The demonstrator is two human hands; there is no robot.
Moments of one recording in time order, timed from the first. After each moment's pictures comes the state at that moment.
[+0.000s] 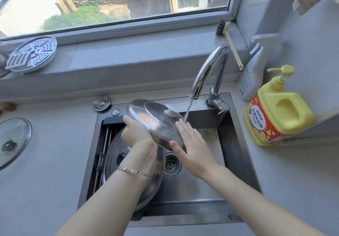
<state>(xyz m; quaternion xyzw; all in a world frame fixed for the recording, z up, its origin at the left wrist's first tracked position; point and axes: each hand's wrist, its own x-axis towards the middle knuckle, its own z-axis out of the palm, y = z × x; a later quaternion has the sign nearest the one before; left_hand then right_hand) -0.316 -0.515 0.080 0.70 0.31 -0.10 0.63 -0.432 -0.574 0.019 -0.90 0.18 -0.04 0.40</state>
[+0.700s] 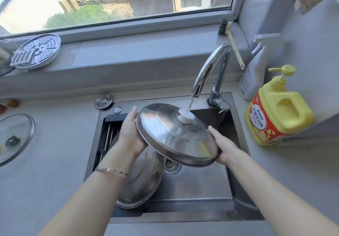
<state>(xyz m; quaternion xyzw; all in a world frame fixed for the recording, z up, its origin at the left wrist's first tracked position) -0.302 -0.483 0.082 0.52 0.18 -0.42 0.72 -0.446 -0.637 -0.017 -0.29 0.54 -0.01 0.79</state>
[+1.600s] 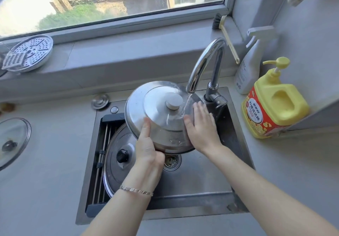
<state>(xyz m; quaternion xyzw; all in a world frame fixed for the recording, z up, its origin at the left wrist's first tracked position) -0.351 -0.498 0.045 0.49 0.26 -0.31 0.77 -0.419 -0.609 0.013 -0.87 0.34 -0.03 0.35</state>
